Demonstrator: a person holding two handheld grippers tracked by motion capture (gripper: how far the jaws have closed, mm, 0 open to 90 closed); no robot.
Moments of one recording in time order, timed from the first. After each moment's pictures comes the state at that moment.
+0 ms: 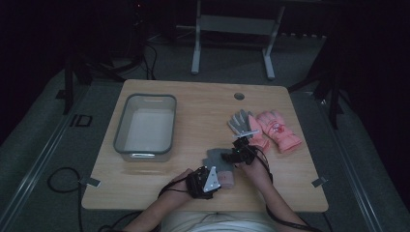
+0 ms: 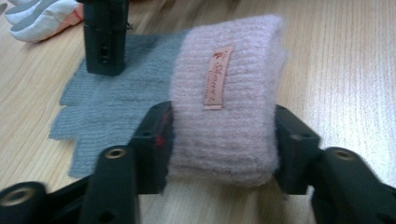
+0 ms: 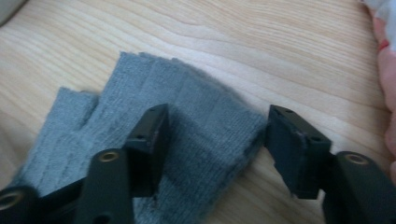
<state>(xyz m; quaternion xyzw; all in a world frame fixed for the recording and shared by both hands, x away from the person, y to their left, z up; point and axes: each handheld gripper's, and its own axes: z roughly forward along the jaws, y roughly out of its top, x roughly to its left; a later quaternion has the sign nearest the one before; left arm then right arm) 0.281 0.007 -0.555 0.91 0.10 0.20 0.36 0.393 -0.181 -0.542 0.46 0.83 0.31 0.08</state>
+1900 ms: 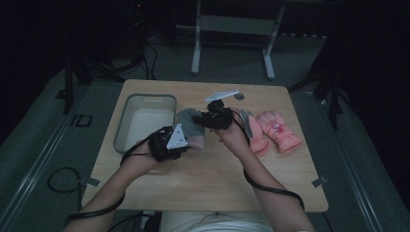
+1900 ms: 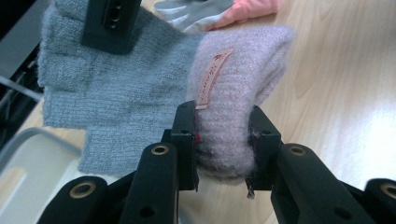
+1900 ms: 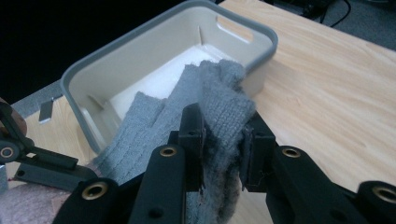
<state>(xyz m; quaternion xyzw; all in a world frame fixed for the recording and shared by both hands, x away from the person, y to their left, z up) 0.322 0.107 -0.427 0.90 0.14 0.25 0.32 0.423 -0.085 -0.410 0.31 0.84 0.44 0.08</state>
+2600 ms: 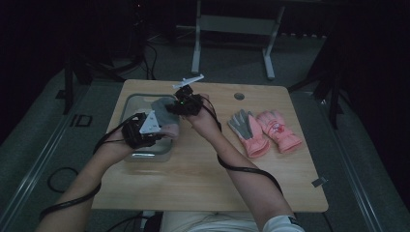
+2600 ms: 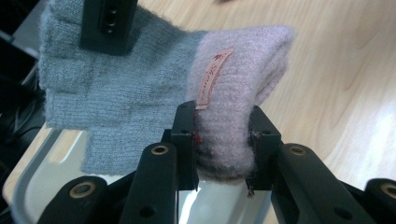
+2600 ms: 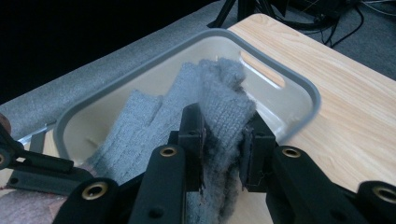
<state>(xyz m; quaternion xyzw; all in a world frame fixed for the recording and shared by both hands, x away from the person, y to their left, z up) 0.346 0.178 -0.417 0.90 0.18 0.26 0.29 0.456 0.003 -0.399 0.29 0.85 0.43 0.09</state>
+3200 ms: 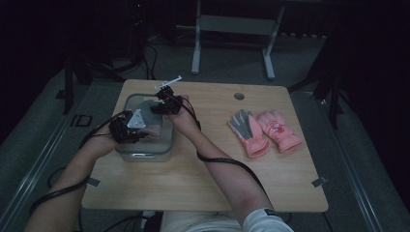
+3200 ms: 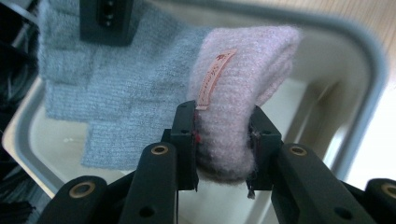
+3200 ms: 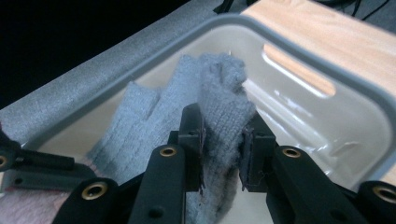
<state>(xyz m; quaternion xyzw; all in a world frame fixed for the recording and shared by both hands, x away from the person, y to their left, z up) 0.381 0.227 -0.453 0.92 0.19 0.23 0.23 0.491 0.065 -0.443 0.31 0.86 0.41 0.05</state>
